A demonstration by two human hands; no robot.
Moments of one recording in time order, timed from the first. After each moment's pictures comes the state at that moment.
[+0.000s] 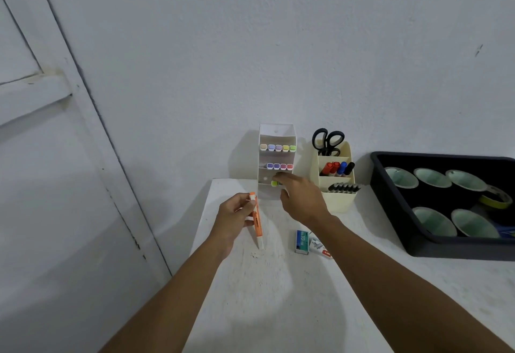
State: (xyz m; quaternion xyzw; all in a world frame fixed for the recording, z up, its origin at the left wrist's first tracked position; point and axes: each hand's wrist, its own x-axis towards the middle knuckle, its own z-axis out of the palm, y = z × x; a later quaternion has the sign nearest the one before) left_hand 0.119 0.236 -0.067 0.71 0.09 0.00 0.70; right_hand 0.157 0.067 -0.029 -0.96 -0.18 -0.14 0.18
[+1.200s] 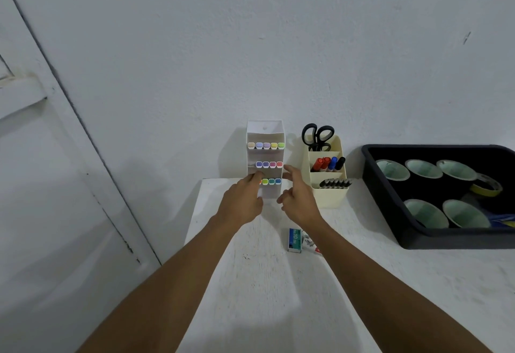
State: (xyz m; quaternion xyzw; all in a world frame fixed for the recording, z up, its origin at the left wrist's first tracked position) left_hand 0.168 0.207 -0.054 0.97 -0.09 0.08 0.20; right_hand 0.162 0.060 -0.049 -0.87 -0.03 -0.05 0.49
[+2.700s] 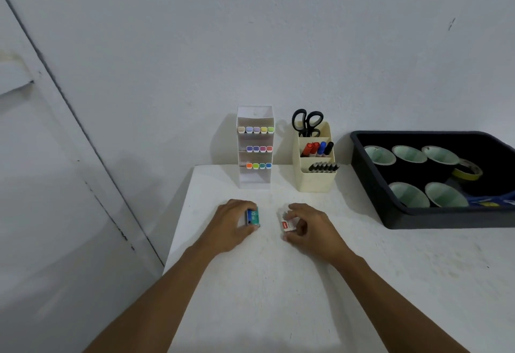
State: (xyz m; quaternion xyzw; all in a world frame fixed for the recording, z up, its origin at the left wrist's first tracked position) left_hand 0.102 0.229 -0.108 0.93 -0.14 -0.01 0.33; right_hand 0.088 -0.009 -0.096 -0.94 -0.13 0.03 0.30
